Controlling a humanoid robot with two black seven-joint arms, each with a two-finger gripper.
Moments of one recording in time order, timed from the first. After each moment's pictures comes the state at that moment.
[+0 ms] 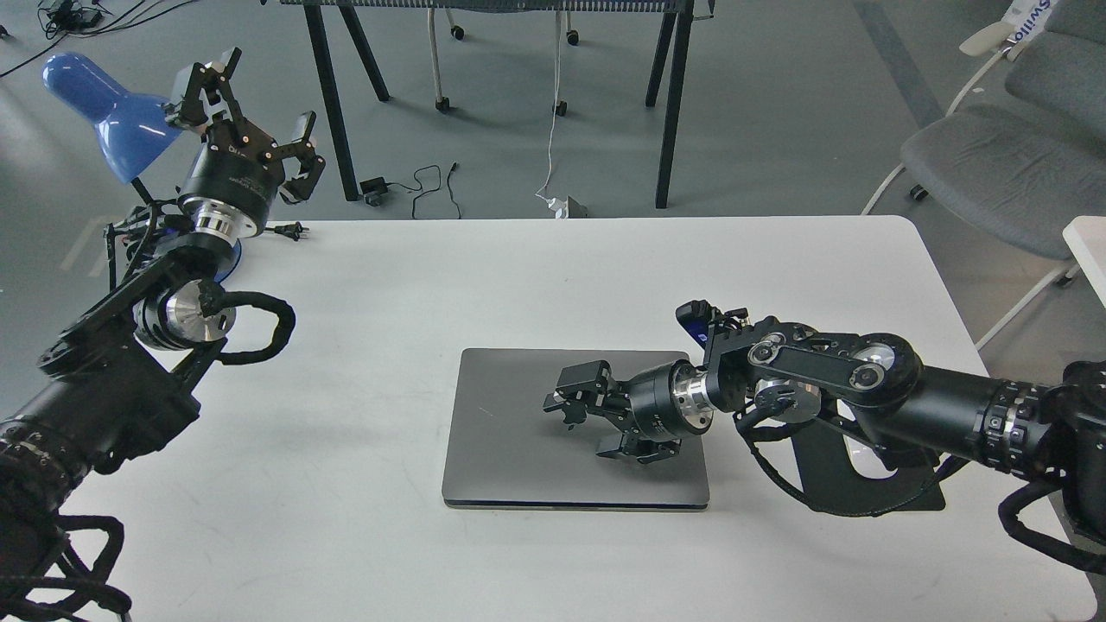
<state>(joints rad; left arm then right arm) -0.77 0.30 -0.84 -0.64 0.12 -0.32 -0.49 1.01 -0.18 -0.11 0.91 -0.37 0.49 -0.10</state>
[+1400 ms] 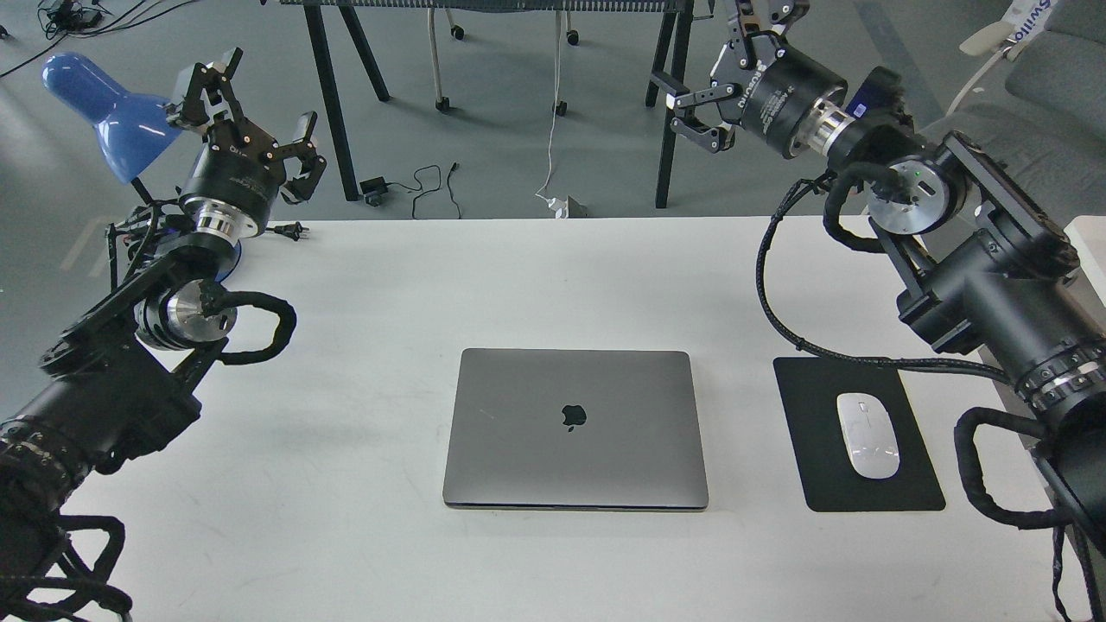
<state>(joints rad) -0.77 0.29 -0.84 -0.64 0.12 -0.32 -0.49 0.95 -0.18 1.07 0.73 -0.35 0.47 -0.09</state>
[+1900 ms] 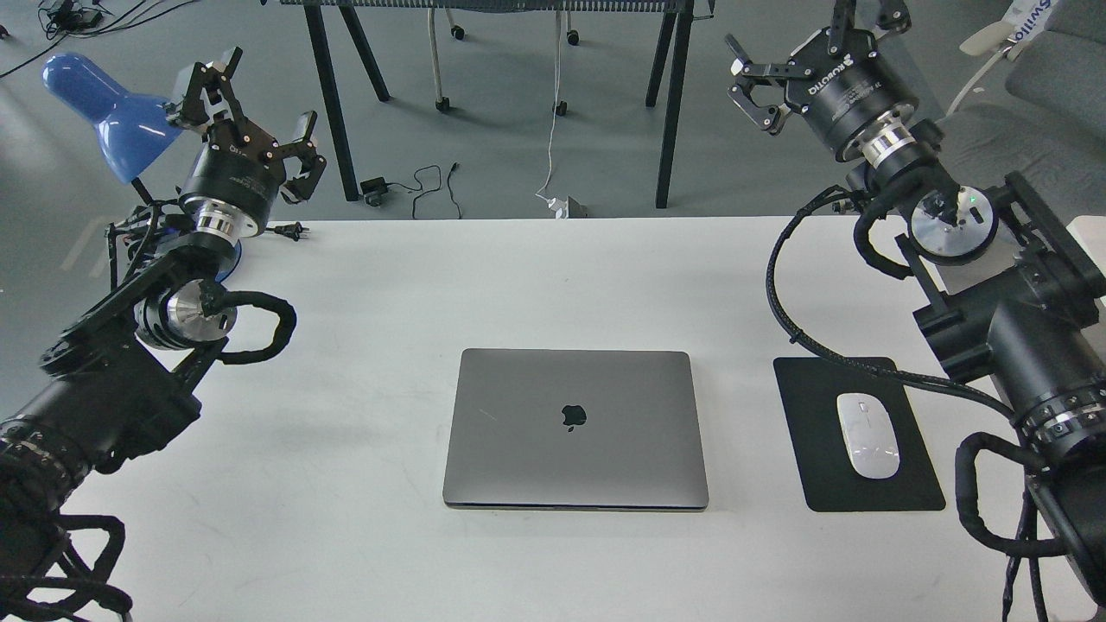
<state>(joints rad) -0.77 0.29 -0.84 -0.64 0.12 -0.32 -0.49 0.83 -0.17 1.21 0.74 -0.08 0.45 -0.09</state>
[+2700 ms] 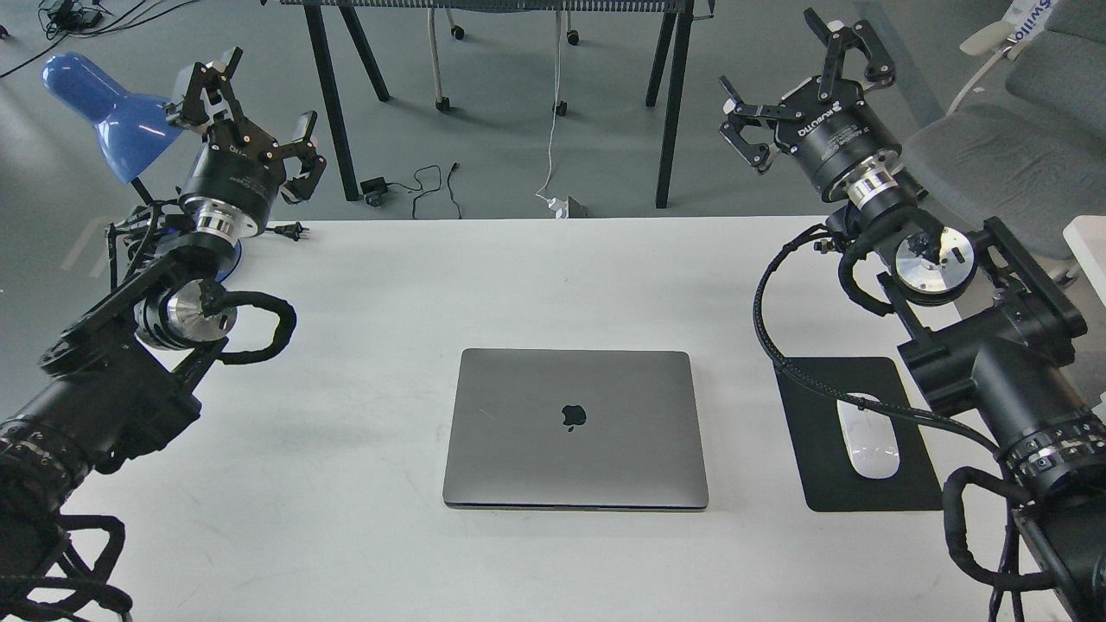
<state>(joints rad) -0.77 0.29 -0.84 -0.64 0.12 -0.32 -0.49 0.77 -0.15 1.22 0.77 -0.01 0.42 -0.09</state>
